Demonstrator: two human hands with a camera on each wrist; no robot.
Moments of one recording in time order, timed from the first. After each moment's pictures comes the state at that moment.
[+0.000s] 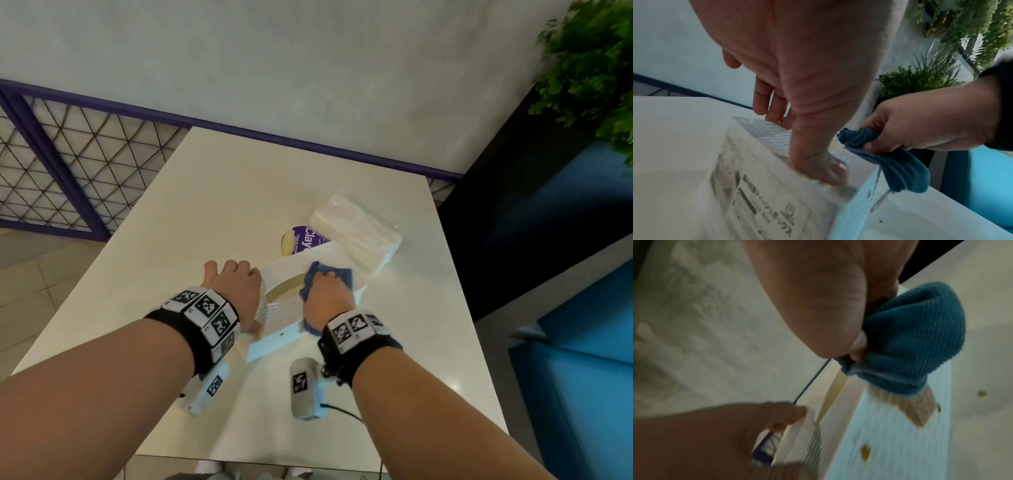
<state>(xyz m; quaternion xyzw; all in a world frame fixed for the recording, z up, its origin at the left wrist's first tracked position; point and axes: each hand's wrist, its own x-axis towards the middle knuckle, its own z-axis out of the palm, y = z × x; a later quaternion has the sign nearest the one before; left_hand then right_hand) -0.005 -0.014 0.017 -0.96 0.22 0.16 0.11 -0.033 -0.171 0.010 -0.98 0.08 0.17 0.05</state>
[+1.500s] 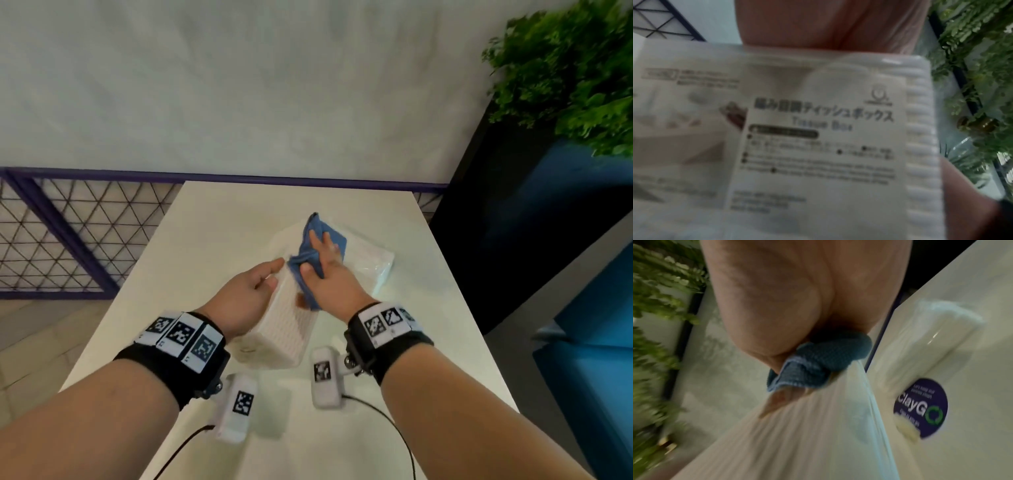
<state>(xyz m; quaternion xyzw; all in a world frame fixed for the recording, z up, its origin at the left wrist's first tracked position) 0.012 -0.031 0.066 -0.84 0.15 0.17 -0.49 -0.014 -0.203 0.065 -0.90 0.04 0.02 0.43</state>
